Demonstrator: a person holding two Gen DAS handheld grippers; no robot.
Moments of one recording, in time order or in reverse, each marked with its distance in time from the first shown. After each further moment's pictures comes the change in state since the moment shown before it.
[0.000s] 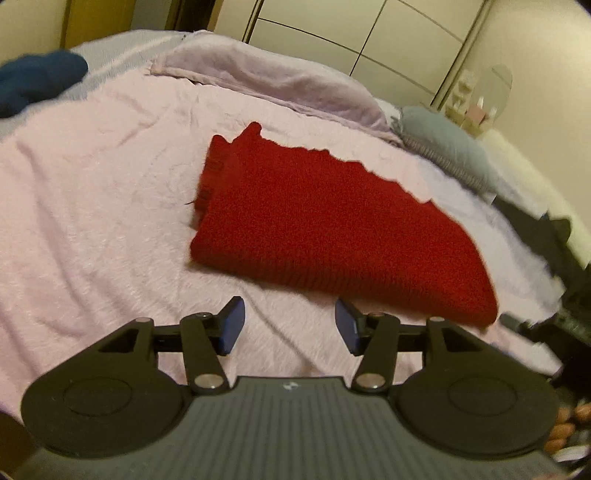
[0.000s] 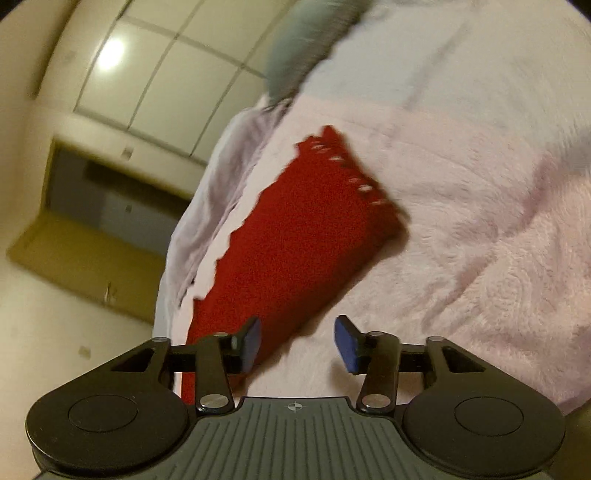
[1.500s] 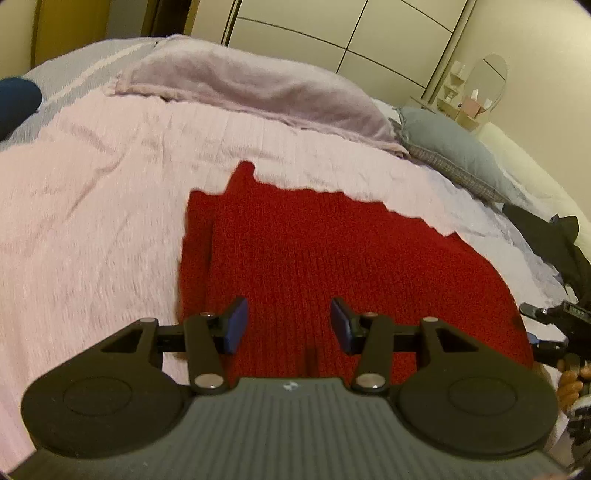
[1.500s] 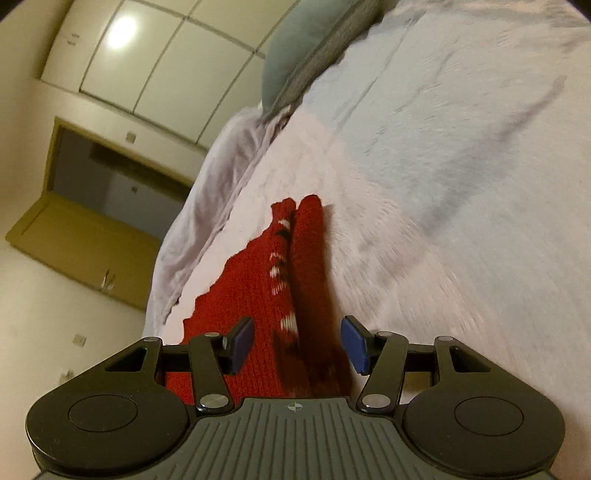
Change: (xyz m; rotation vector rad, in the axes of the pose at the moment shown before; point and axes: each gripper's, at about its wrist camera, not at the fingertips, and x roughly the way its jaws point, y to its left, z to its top) left arm 0.088 0.019 0.086 0.090 0.012 0.001; right arm 0.084 -0.031 0.144 -0.130 0.142 0.062
